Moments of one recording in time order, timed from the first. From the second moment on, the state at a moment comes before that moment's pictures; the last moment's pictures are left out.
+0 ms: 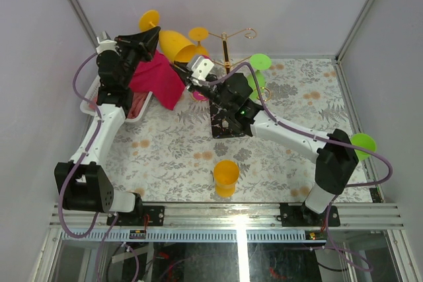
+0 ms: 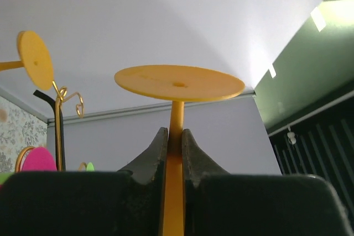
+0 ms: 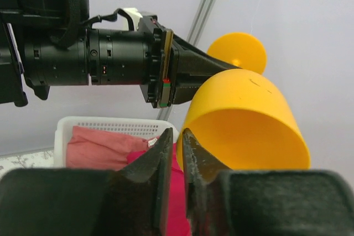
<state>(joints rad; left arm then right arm) -0.04 1.38 1.20 0.40 0.24 -1.66 0.91 1.70 1.42 0.65 -0.13 -0.33</state>
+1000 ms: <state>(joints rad) 0.04 1.00 1.18 0.22 0.50 -0.38 0.80 1.60 1.68 0.03 0.43 -0.31</state>
